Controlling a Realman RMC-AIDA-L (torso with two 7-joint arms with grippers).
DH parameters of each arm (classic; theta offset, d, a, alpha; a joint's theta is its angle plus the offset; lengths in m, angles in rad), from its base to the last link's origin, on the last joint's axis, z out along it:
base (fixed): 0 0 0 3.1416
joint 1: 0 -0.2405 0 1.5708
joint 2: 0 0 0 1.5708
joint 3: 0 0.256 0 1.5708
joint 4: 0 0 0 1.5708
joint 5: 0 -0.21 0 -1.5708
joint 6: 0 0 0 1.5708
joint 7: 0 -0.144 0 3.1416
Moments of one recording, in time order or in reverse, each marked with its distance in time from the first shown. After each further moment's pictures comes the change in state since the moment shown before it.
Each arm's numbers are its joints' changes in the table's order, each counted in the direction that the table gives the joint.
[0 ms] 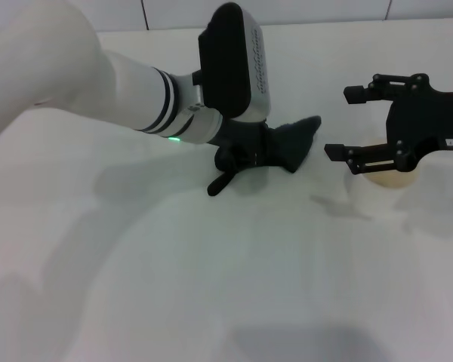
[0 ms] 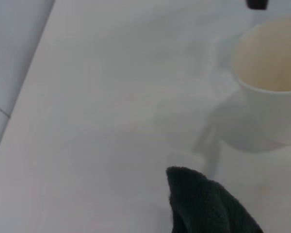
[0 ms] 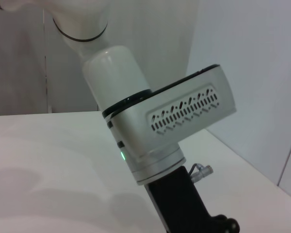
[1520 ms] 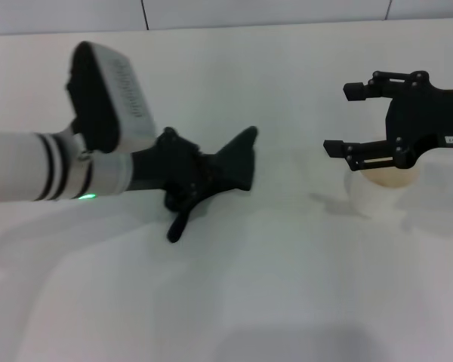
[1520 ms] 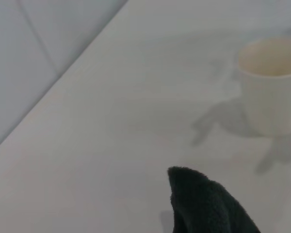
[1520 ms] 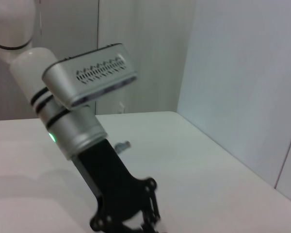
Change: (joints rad) left arm -0.483 0.012 -0.173 -0.389 0.015 -0.166 0.028; right arm 0.001 0.000 -0.002 -0.005 -0.013 -0.011 0.000
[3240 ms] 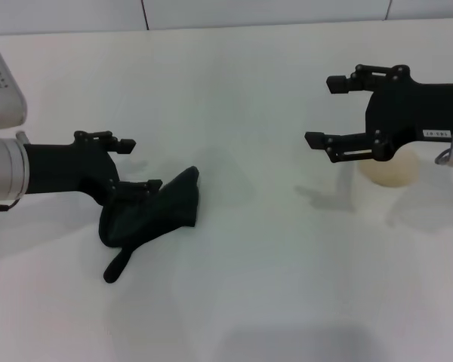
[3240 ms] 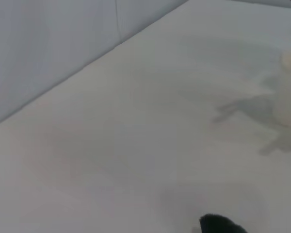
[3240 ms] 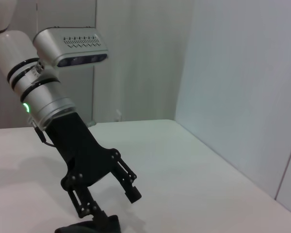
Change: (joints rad) left arm -0.053 0.002 -0.437 -0.034 -0.102 -0.358 0.041; right arm -0.011 0.002 -0.067 -0.019 -0.024 -0.088 0.001
